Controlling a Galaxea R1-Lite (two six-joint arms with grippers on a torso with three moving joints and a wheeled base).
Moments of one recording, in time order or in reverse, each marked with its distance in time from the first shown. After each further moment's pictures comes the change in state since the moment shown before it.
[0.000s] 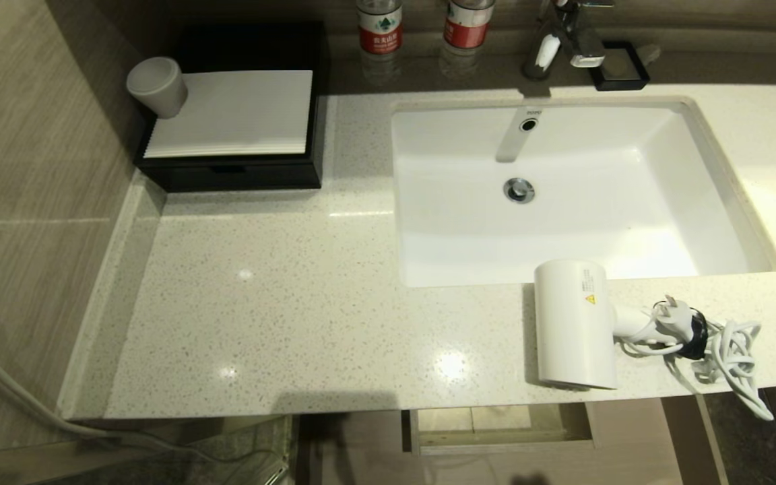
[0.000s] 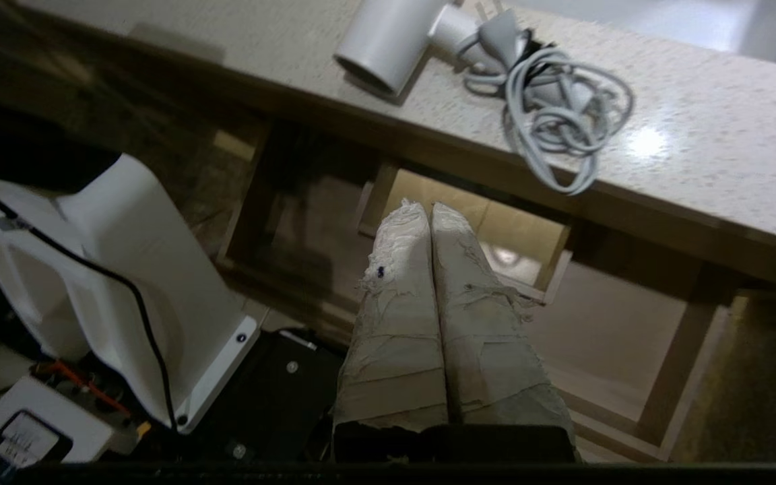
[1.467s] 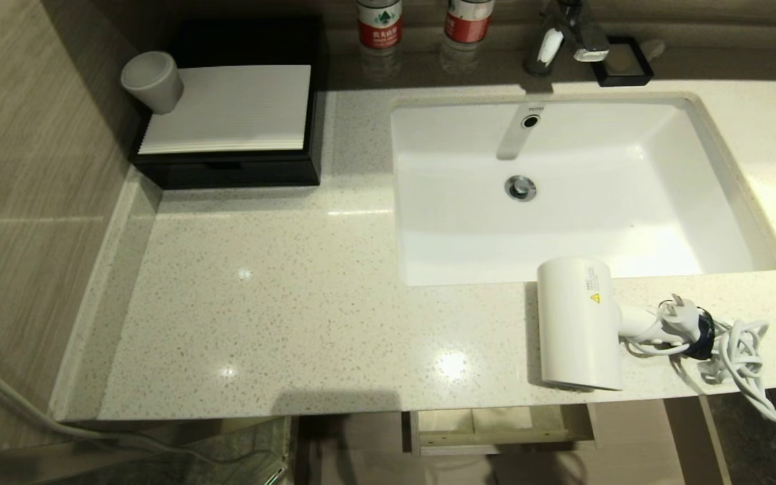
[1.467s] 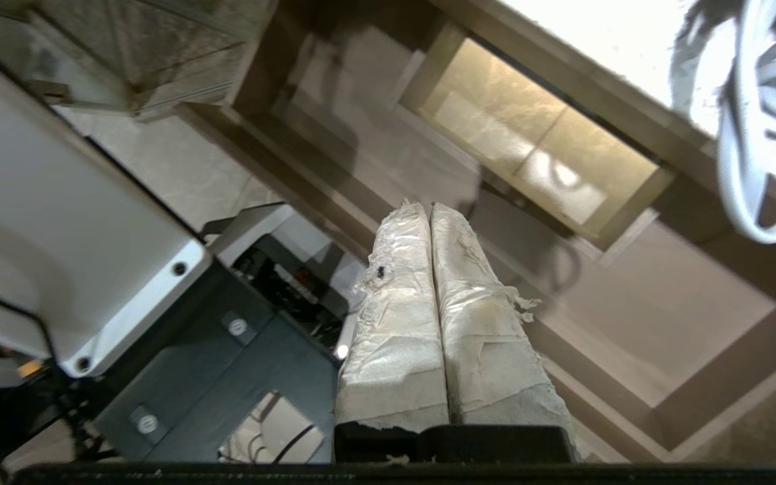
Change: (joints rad) left arm 0.000 0.000 0.000 0.000 0.000 0.000; right arm 0.256 0.296 0.627 -0.599 -0.086 -0.095
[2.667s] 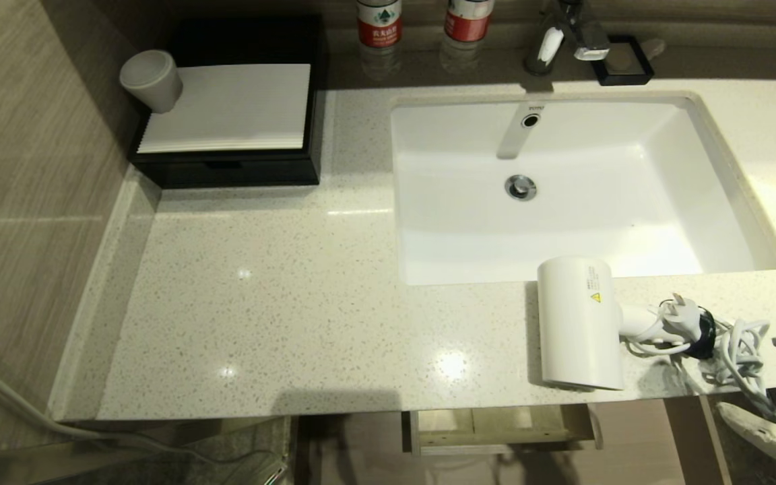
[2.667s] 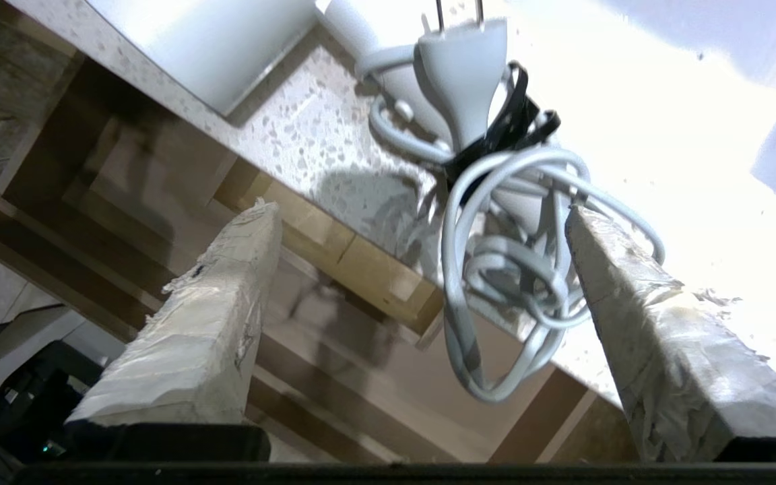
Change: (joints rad) left arm 0.000 0.000 0.000 0.000 0.000 0.000; right arm -0.190 0.167 0.066 -0.465 -0.063 -0.248
